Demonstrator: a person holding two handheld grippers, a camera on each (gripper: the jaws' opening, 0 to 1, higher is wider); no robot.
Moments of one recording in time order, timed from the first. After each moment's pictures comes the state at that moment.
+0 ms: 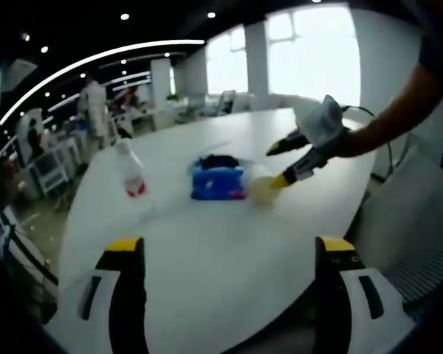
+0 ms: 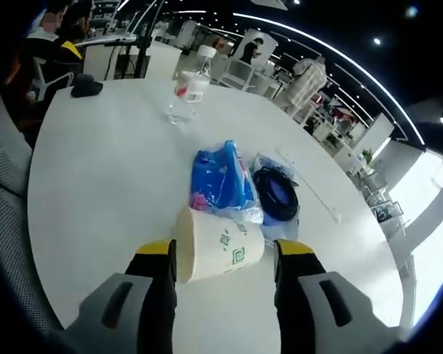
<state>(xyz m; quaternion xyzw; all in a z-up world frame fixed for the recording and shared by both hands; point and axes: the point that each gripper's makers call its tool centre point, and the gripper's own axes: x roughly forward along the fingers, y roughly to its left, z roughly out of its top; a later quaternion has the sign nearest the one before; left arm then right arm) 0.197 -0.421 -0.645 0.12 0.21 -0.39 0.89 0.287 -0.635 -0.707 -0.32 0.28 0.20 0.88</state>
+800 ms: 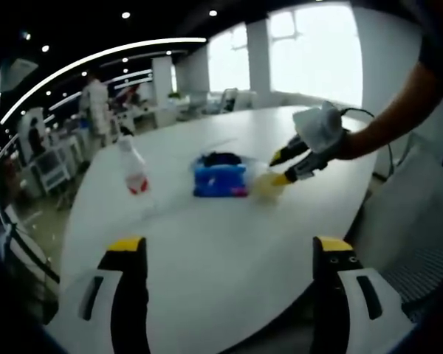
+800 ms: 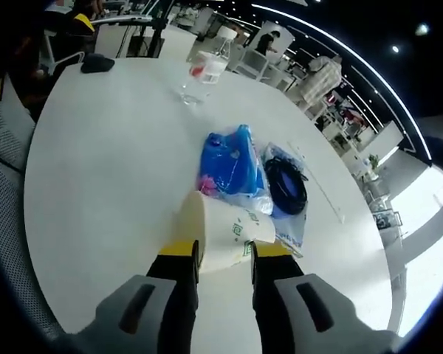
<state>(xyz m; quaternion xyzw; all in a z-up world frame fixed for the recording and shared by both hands) 0.197 -0.418 -0.645 0.13 0.22 -0.38 0.89 0.280 -0.639 -0.724 -0.36 0.31 0.22 0.85</state>
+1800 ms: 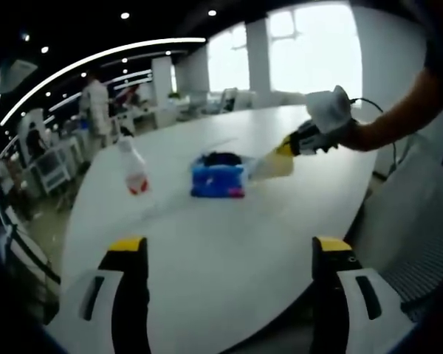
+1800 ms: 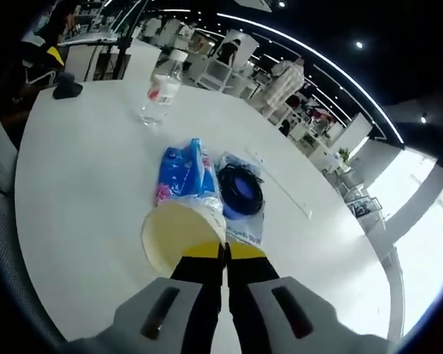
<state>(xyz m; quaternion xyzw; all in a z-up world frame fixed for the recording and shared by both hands) 0.197 -0.419 -0.644 0.13 0.21 -0.38 0.89 0.284 -0.676 -0.674 -0.33 0.26 0.13 0.90</state>
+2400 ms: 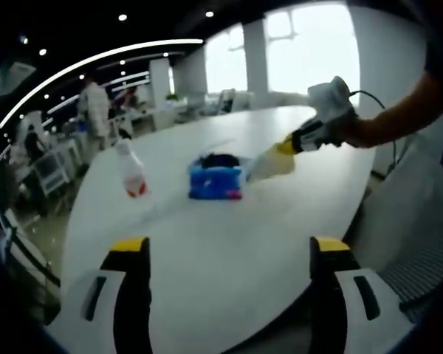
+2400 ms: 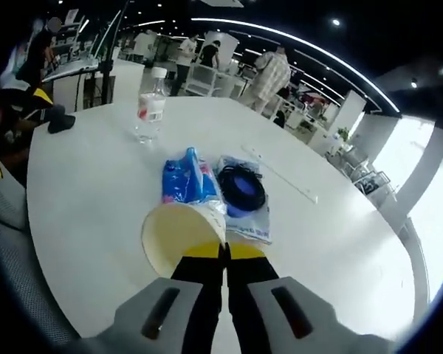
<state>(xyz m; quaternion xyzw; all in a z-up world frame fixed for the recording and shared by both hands) 0.196 -0.420 -0.644 0.13 0.21 -0.39 0.89 0.271 -0.669 -0.670 -0.24 0.28 0.13 0.92</state>
